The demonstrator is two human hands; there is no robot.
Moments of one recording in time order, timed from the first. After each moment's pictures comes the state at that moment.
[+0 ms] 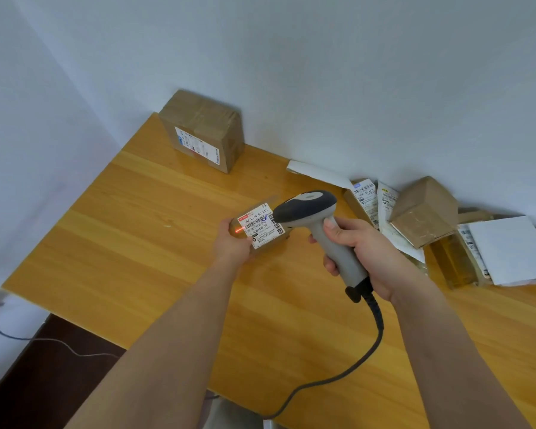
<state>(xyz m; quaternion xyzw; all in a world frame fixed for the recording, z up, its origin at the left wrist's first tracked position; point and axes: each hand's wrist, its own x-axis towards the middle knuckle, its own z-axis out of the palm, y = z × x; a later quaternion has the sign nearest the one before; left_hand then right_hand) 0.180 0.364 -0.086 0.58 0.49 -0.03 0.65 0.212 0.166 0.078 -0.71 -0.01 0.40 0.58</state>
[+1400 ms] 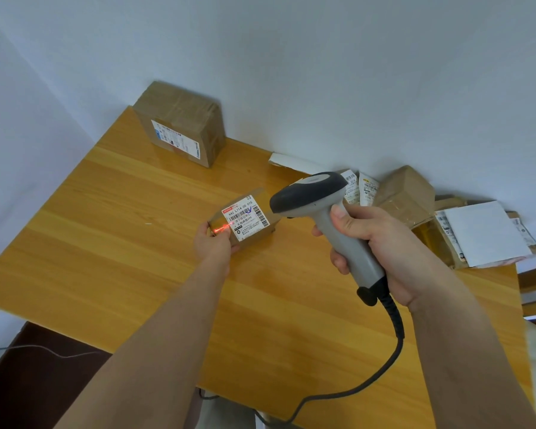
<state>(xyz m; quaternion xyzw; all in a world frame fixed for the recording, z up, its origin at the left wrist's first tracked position) 0.178 0.353 -0.098 0.46 0.54 0.08 0.70 0.194 0.149 0.120 -0.73 0.00 0.36 0.59</state>
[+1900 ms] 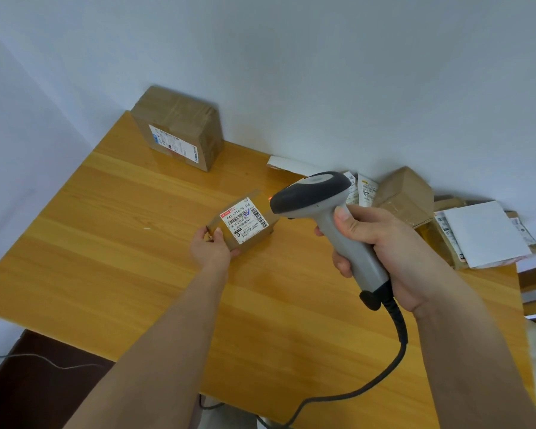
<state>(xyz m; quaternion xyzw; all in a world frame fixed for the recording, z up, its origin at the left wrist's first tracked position) 0.178 0.355 -0.104 0.52 0.55 0.10 0.65 0.193 0.148 0.129 -0.71 -0.01 0.36 0.61</state>
